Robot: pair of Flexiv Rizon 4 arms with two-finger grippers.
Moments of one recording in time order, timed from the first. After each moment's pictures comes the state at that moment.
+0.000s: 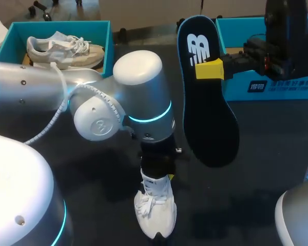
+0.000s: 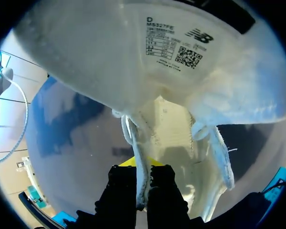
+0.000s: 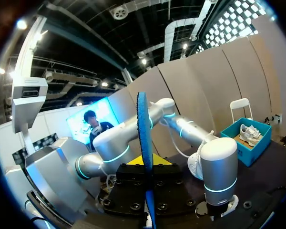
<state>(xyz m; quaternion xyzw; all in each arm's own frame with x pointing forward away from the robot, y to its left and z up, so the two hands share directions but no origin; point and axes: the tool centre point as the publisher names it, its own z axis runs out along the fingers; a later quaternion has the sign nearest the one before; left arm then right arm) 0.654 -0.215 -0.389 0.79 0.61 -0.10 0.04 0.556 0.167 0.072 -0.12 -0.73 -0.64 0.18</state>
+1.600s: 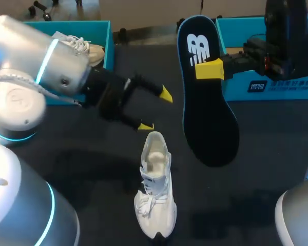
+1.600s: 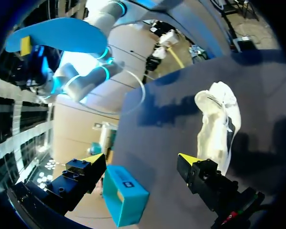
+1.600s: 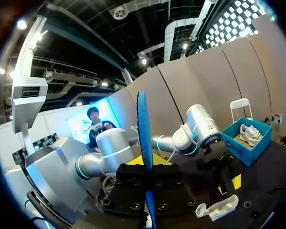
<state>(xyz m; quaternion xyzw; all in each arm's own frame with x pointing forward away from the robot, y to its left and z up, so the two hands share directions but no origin) 0.710 -0.189 -0.175 0.55 0.66 -0.44 0.28 0.556 0.167 0.072 -0.12 -0.73 -0.64 0.18</state>
